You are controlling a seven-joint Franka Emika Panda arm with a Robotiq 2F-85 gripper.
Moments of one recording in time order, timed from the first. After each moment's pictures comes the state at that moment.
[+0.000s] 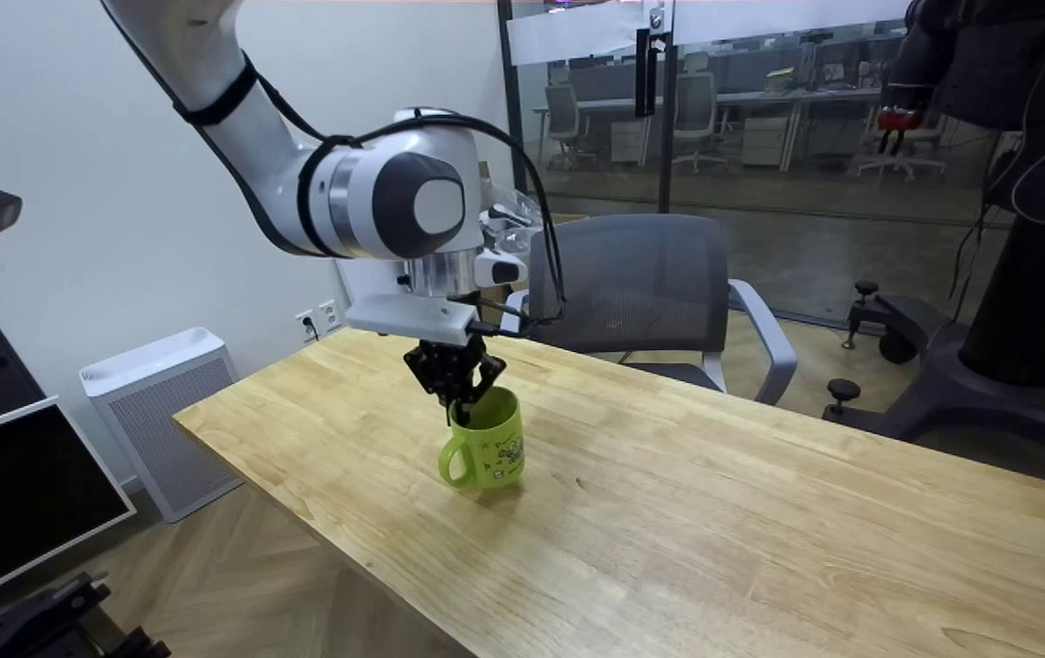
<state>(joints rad) 0.13 0.52 0.05 -2.09 -0.03 2.51 -0.03</state>
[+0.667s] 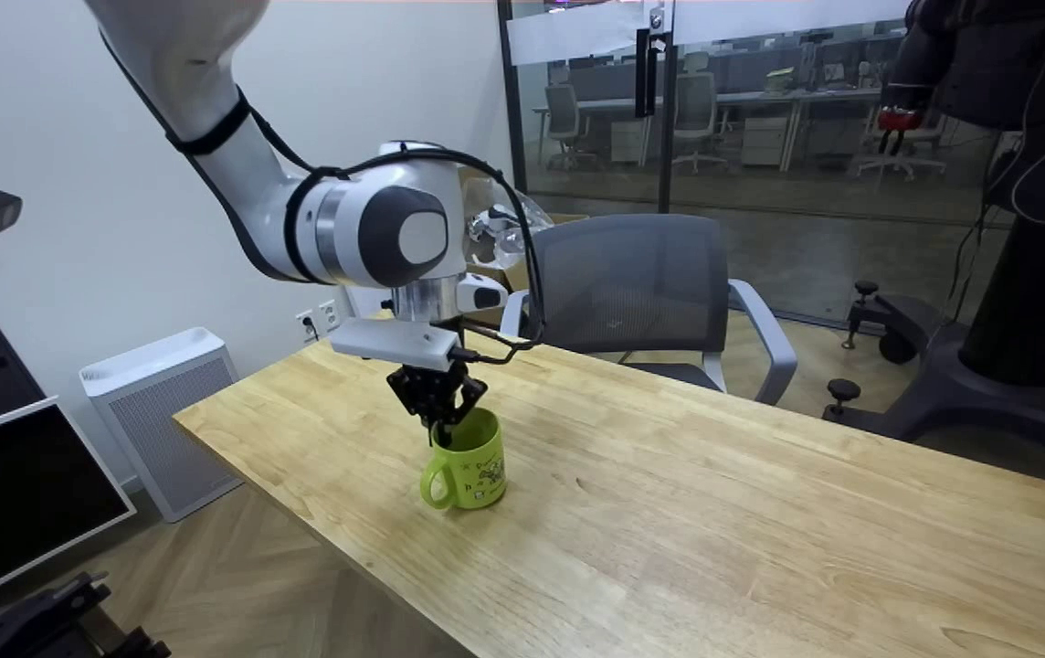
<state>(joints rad) 0.15 0.57 0.06 -2.10 -0.03 2.54 -0.02</state>
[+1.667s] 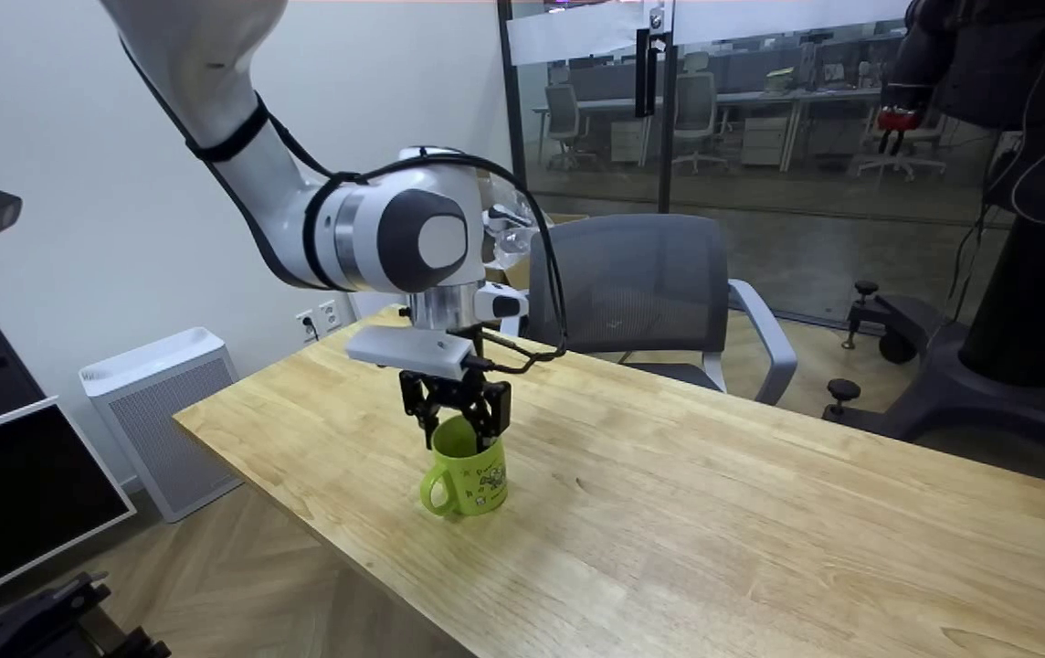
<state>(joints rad) 0.15 0.58 0.01 -2.10 -0.04 2.52 0.02</state>
